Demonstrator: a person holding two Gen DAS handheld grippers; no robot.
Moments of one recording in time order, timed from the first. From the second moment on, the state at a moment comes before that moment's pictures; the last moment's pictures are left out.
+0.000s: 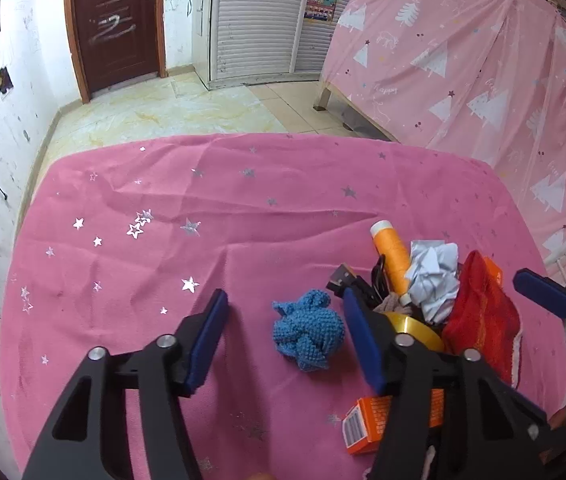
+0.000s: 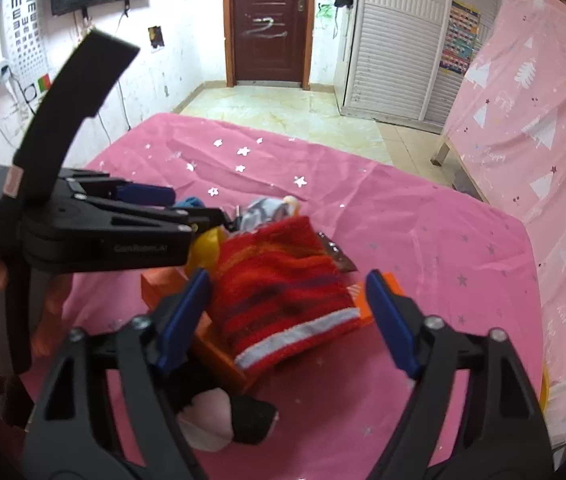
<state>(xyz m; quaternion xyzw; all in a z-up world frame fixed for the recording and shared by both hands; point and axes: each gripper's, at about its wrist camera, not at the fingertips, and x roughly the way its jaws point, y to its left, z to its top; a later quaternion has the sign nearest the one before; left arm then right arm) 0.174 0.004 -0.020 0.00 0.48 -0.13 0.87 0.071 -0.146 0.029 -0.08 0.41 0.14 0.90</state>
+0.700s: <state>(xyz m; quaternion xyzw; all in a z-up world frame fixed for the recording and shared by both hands) 0.145 0.018 0.028 -0.01 0.44 -0.12 0.89 0.060 -0.184 0.043 -0.02 0.37 0.11 0.92</state>
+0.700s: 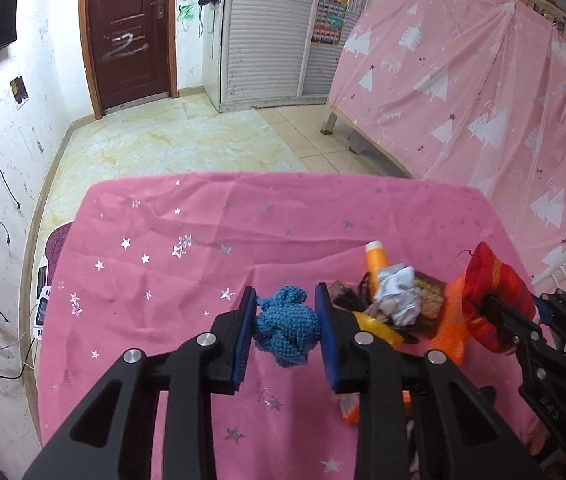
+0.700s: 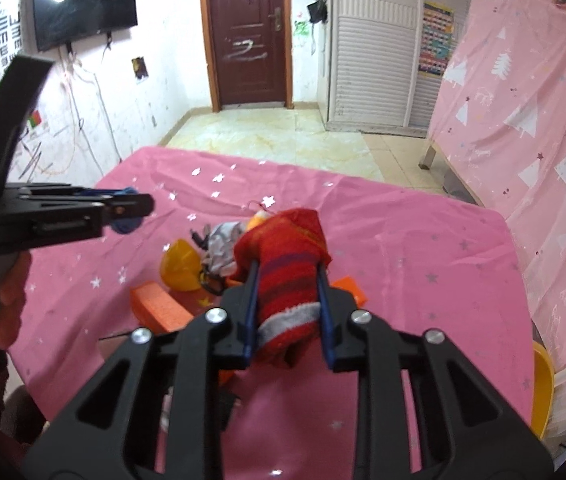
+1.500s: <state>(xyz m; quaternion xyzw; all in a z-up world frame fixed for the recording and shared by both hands) 0.093 -0.175 0.070 0.06 0.42 -0.26 0.87 -0.007 -0.370 0.030 0.07 0.33 -0.06 0.94</state>
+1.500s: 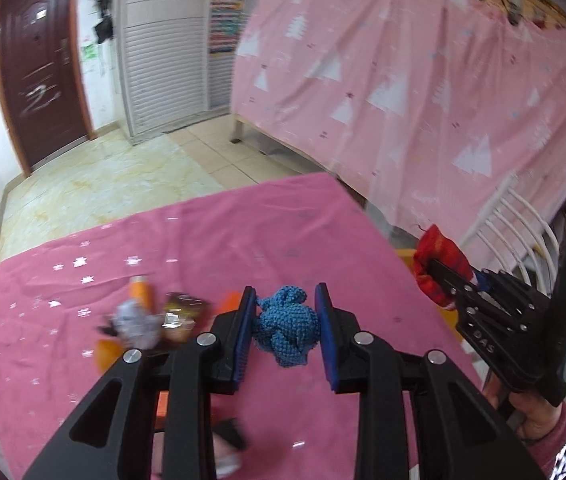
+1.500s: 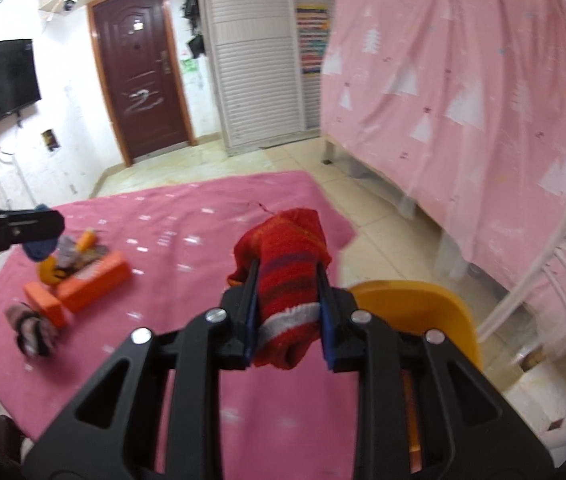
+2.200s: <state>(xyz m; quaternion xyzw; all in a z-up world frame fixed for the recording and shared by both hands) 0.086 -0.379 0.020 0.09 0.47 -0.31 0.82 -0.016 -0.498 -0.042 0.17 0.39 -0.10 0.90</state>
